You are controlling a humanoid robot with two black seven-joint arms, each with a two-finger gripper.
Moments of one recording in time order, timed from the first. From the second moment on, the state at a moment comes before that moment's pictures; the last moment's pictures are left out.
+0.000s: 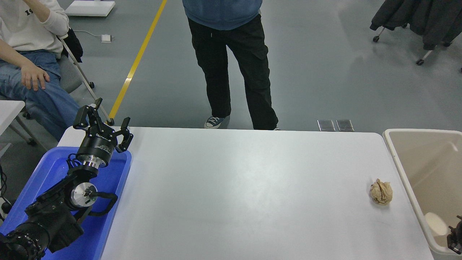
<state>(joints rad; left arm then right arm) -0.59 0.30 -0.87 -0.45 0.19 -0.49 -0.64 0.57 -0.45 0.50 -0.03 0.22 0.06 -0.11</state>
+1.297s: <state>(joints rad) -0.59 0.30 -0.86 -0.45 0.19 -0.49 -0.64 0.84 -0.47 0.73 0.57 0.21 0.49 -0.06</state>
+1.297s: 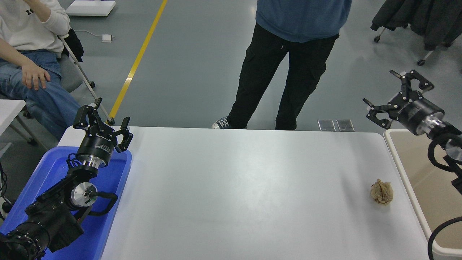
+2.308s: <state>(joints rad) -0.59 0.30 -0.86 -0.45 0.19 -0.49 -0.64 0.82 -0.13 0.73 0.47 0.16 0.49 0.11</state>
